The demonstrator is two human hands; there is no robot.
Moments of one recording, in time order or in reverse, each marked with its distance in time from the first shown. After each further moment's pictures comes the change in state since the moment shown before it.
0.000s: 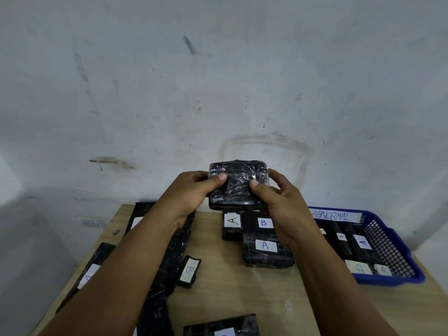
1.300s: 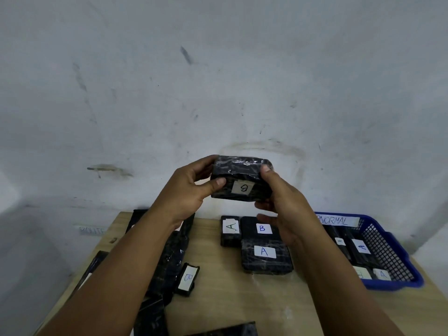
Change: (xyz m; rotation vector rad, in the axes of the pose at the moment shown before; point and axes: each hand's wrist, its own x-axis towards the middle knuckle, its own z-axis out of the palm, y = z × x) left_hand 0.000 0.008 -0.005 -0.003 -0.008 0.291; right_hand -0.012 -0.031 0.002 -0.116 0.062 0.086
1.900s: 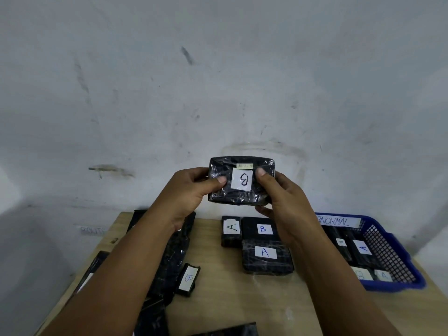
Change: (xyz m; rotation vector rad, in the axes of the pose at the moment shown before) left_hand -0.003 0.010 0.004 -0.038 0.044 -0.170; right_hand 0.007 0.006 0.002 0.077 -0.070 -0.172
